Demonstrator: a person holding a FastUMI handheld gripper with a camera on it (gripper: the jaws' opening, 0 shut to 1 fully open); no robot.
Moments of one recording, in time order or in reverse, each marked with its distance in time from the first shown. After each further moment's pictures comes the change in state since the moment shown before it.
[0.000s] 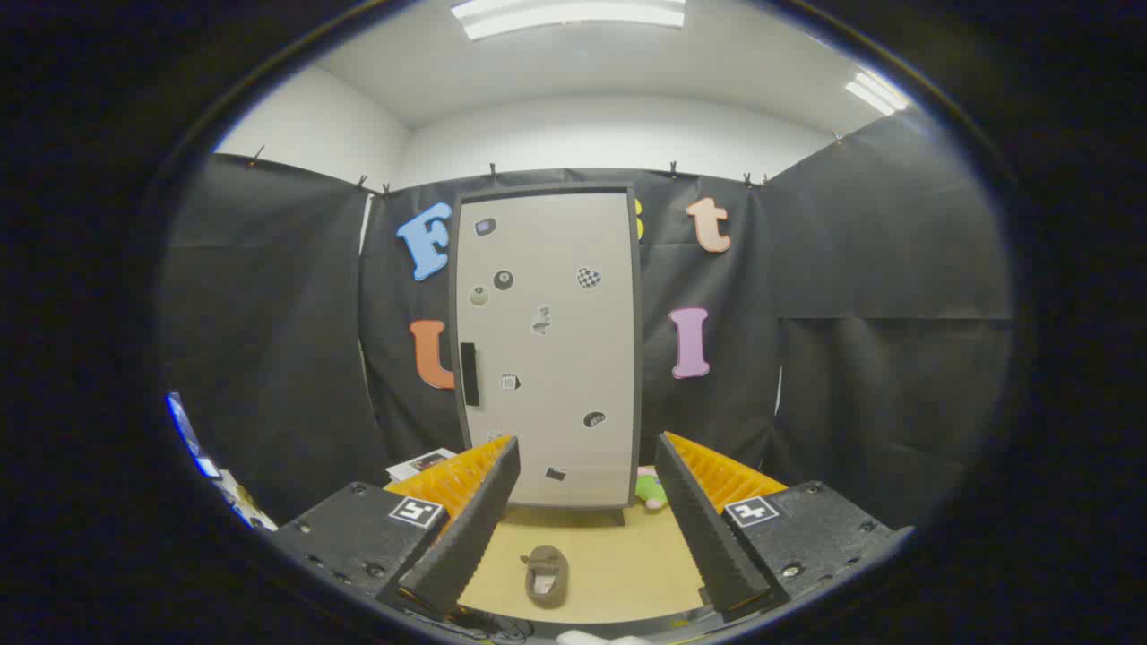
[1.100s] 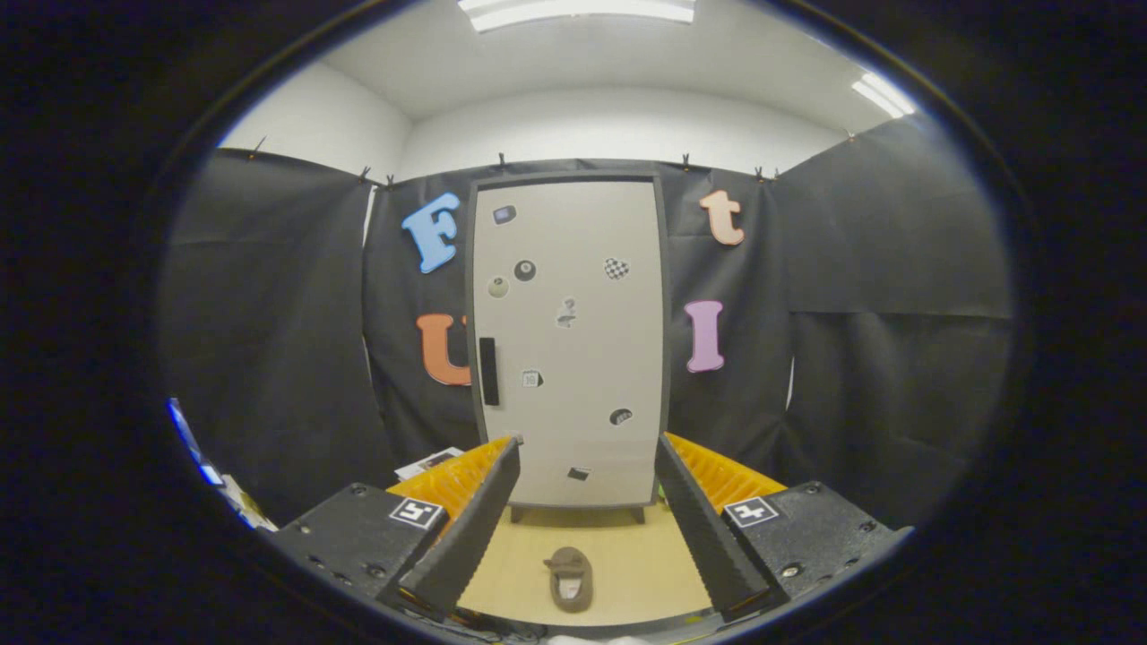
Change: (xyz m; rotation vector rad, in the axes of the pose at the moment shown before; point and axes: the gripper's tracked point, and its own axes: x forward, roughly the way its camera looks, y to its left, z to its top) arm 0.040 0.061 -0.005 0.011 0.033 0.029
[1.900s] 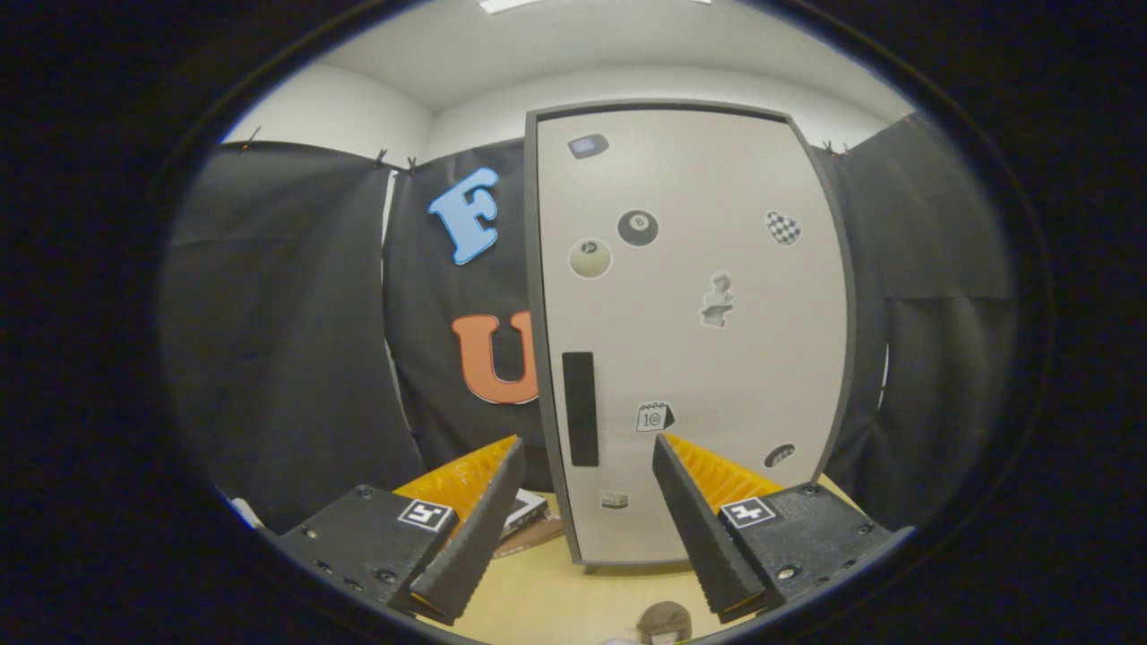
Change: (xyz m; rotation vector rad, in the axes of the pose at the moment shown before) arm 0.246 0.145 0.009 0.023 0.018 0.128
